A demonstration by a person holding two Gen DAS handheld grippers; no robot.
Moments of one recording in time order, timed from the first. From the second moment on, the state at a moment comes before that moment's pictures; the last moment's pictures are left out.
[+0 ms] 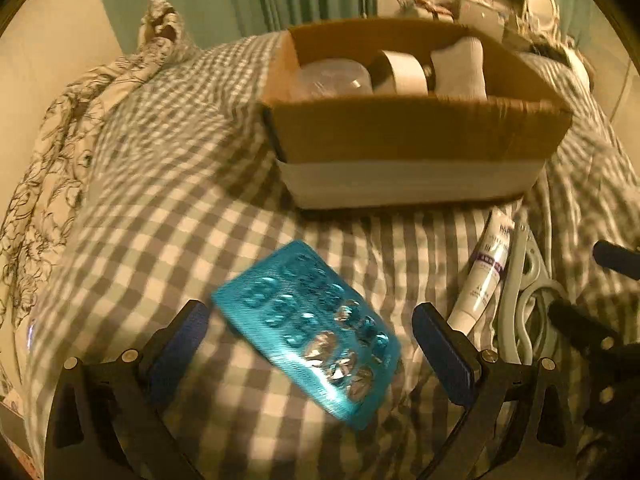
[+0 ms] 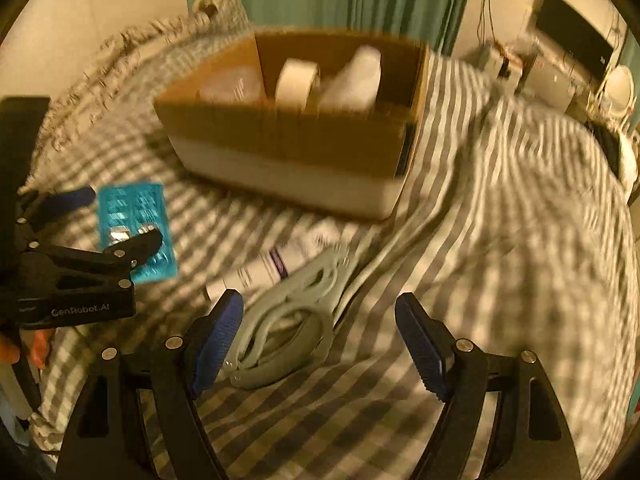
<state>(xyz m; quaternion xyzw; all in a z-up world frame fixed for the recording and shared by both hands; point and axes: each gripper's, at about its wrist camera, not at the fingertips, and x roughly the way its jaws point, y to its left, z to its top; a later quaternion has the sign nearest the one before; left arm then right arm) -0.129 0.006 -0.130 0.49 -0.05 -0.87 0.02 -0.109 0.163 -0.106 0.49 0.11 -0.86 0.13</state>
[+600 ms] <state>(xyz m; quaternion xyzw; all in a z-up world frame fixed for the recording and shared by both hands) -0.130 0.014 -0.147 0.50 0.05 -0.86 -0.09 -0.126 0.166 -0.148 0.55 0.07 -0.82 0.13</state>
